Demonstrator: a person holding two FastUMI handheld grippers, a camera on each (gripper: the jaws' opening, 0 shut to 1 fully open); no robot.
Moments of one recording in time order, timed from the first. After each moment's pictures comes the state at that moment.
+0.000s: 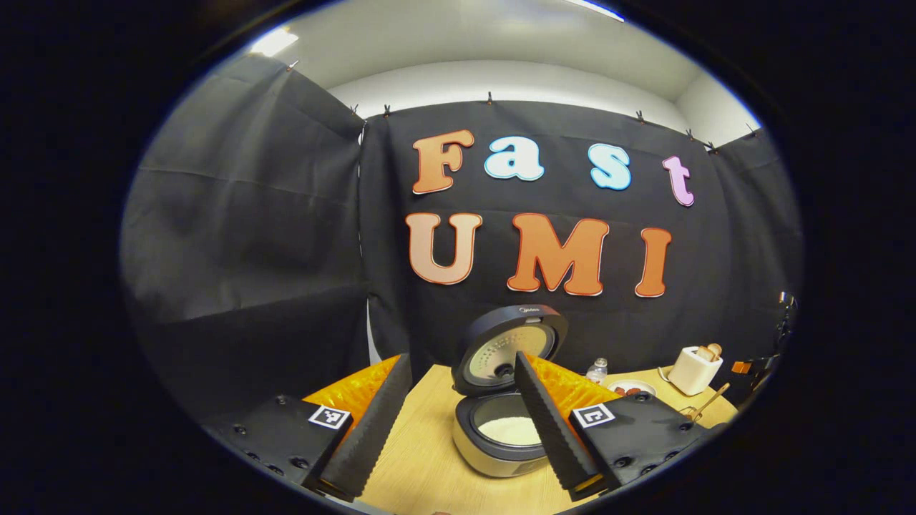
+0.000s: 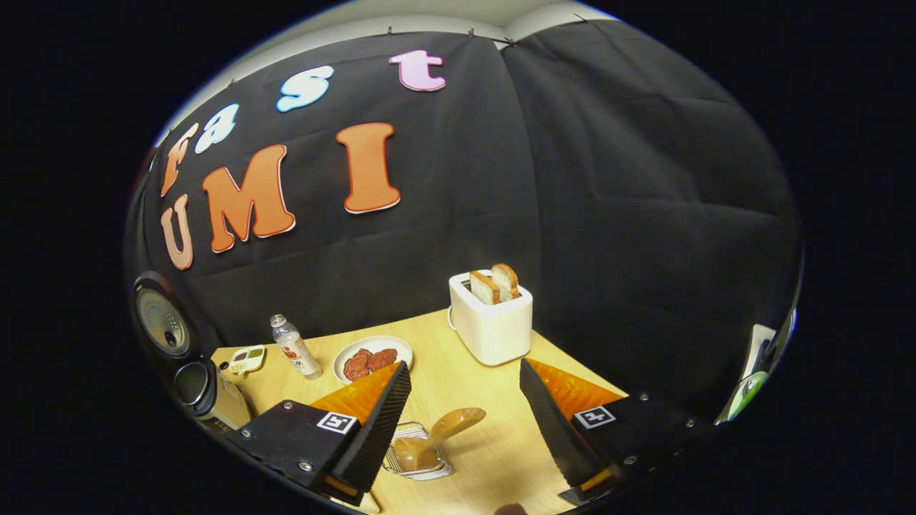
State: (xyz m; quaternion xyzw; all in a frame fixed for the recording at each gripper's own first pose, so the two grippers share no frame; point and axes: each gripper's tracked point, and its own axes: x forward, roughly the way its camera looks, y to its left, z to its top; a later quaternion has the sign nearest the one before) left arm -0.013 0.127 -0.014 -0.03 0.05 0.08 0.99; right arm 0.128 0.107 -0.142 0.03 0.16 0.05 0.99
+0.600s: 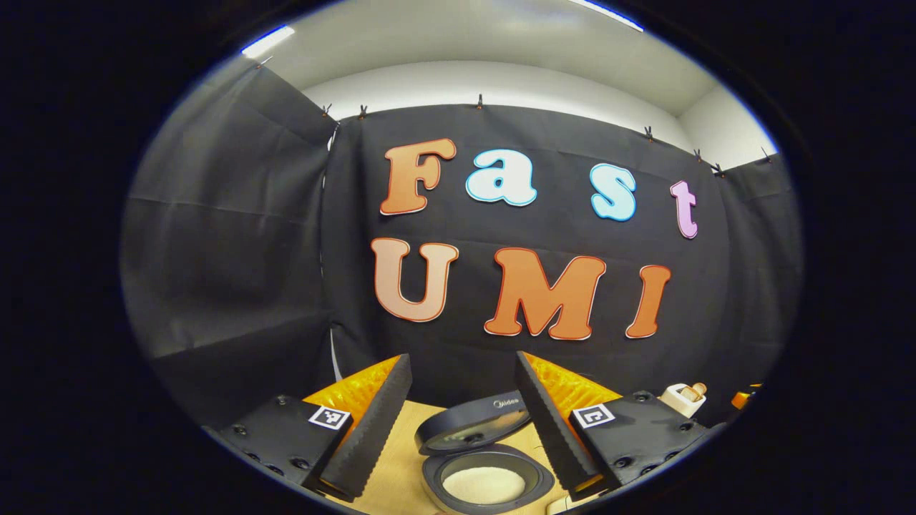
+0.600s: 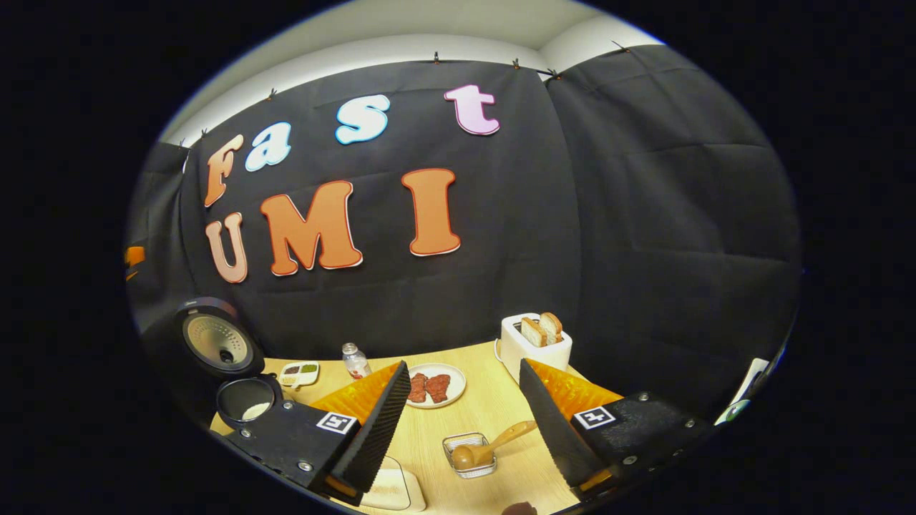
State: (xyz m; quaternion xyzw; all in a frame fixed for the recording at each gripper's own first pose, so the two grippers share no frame) left arm 0.154 0.120 0.079 -0.05 0.04 0.05 1.00; right arm 0.068 0.167 -0.043 0.02 0.10 0.12 0.99
